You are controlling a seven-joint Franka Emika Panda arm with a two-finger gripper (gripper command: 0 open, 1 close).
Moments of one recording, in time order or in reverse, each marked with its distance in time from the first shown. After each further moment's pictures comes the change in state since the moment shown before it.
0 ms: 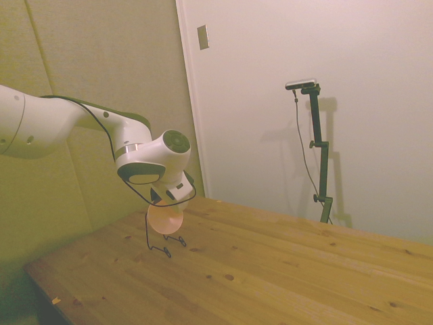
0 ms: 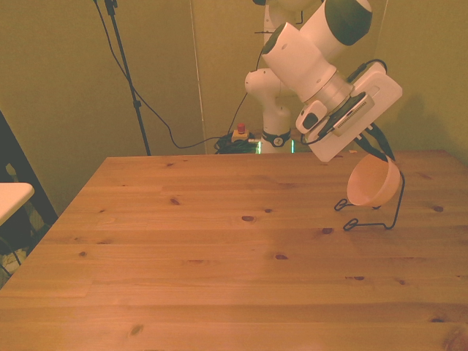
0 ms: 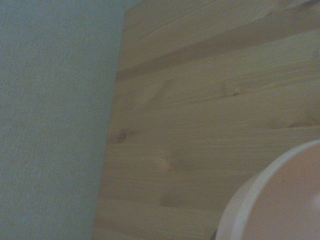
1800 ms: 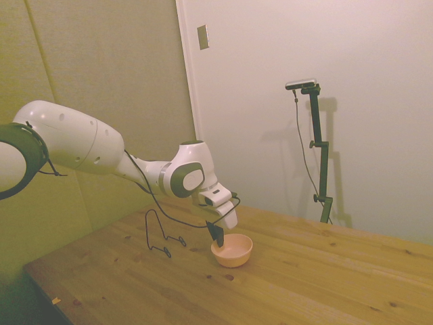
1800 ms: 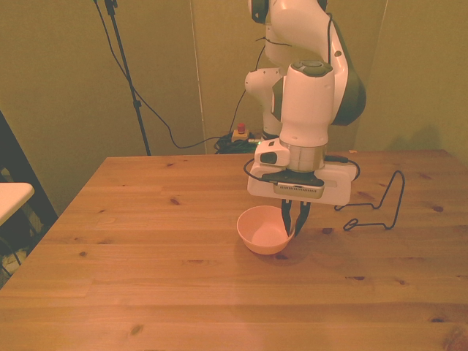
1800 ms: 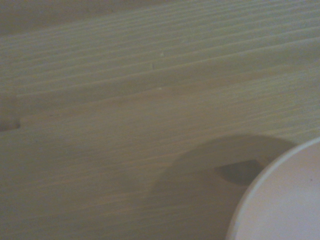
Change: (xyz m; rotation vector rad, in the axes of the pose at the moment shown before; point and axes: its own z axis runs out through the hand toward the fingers) arm 0.135 0.034 0.008 -0.631 0.580 0.179
